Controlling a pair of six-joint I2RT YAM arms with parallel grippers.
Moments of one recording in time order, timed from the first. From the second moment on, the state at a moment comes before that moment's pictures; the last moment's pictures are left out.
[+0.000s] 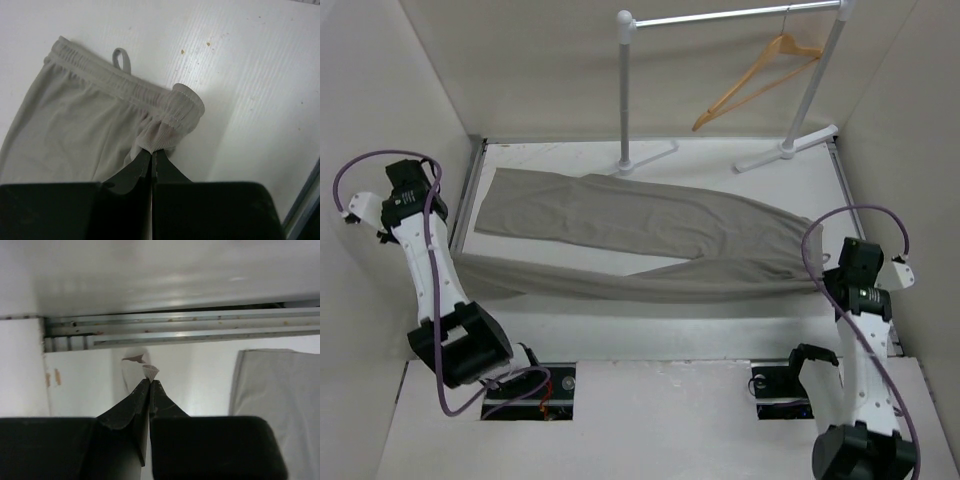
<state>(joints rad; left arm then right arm) 0.50 1.34 1.38 -1.05 -0.59 -0.88 -0.26 0.68 0.63 -0.78 0.41 0.95</state>
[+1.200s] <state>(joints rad) 0.22 2.36 2.27 -0.72 -0.59 -0.89 -0.26 2.01 1.61 -0.53 0.27 0.92</state>
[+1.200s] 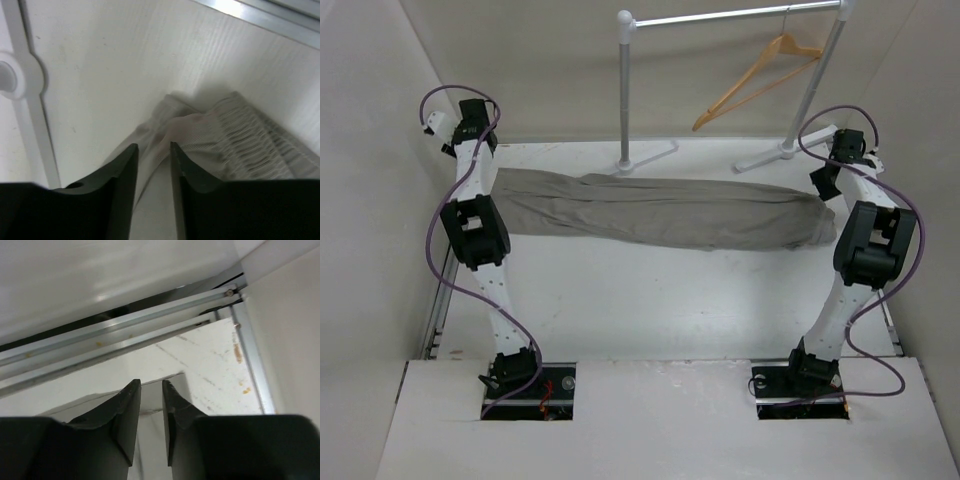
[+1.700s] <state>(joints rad) 0.26 1.86 1.37 -0.31 -0.39 -0.96 -0.18 1.75 1.33 -0.38 0.25 0.85</state>
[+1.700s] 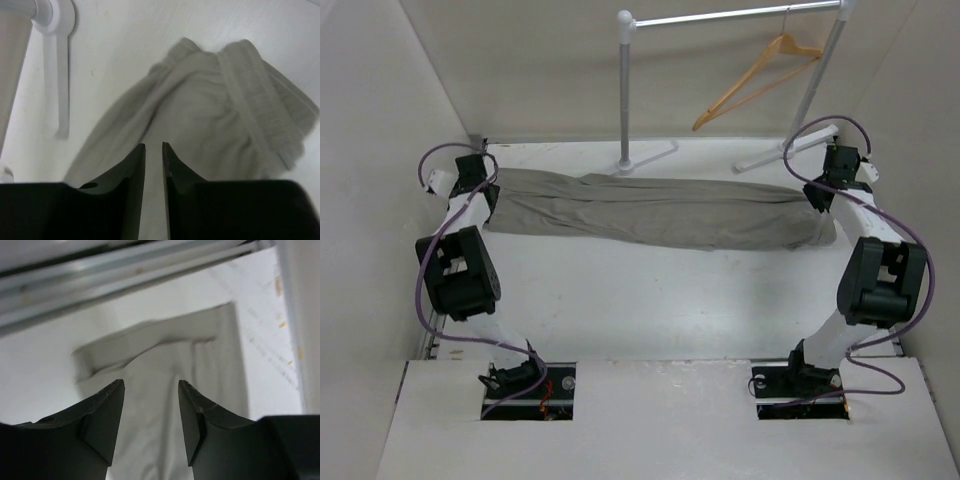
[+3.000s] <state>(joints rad) 0.37 1.98 1.17 0.02 -0.11 -1.21 -0.39 1.58 0.83 -0.20 0.12 0.93</state>
